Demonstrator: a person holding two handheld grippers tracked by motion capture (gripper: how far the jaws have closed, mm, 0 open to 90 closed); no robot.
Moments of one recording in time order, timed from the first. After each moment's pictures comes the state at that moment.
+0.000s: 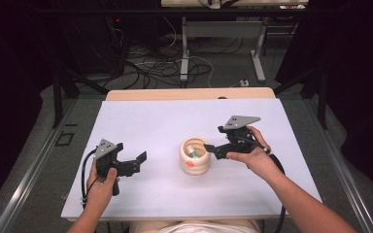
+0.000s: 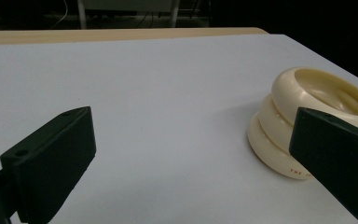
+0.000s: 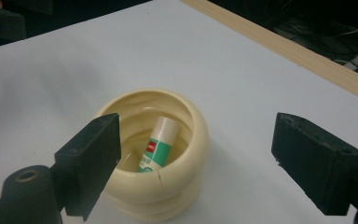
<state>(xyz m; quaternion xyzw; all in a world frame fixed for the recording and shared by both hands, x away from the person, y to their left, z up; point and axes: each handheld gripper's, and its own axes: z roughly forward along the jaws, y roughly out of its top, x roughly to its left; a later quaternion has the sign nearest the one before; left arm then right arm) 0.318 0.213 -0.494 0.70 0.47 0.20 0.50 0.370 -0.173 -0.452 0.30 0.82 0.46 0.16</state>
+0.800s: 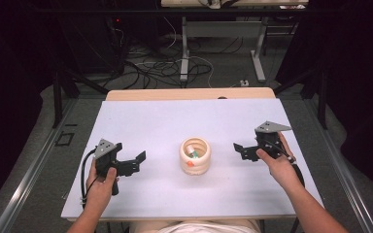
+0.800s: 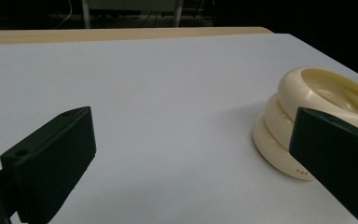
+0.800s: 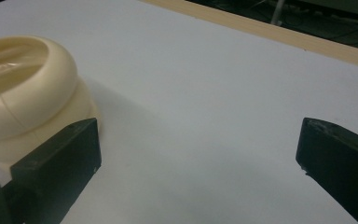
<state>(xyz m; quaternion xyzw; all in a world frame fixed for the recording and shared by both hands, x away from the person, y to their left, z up) 0.319 0.215 -0.495 0.70 0.47 0.20 0.50 0.370 -0.255 -0.489 0.42 0.76 0.43 0.23</state>
